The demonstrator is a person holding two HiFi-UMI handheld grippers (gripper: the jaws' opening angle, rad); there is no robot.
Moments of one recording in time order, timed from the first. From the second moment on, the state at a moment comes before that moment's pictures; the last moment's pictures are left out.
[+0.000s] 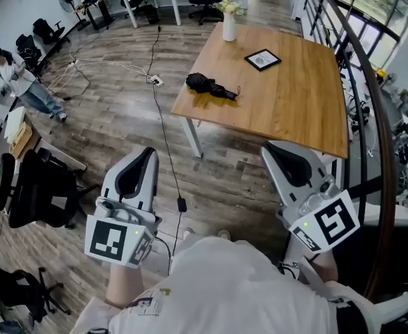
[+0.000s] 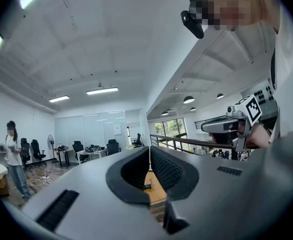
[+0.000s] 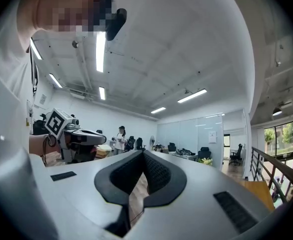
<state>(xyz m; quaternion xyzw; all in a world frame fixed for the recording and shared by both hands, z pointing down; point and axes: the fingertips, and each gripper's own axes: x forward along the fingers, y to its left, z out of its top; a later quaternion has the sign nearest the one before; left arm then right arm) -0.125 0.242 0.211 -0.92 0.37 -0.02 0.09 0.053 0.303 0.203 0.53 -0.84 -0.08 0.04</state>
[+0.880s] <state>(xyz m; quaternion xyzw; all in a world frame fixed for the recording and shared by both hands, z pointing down) -0.091 0.243 0.218 -0.93 0.34 -0.03 0.08 0.089 0.310 0.193 0.56 -0.82 -0.09 -0.02</state>
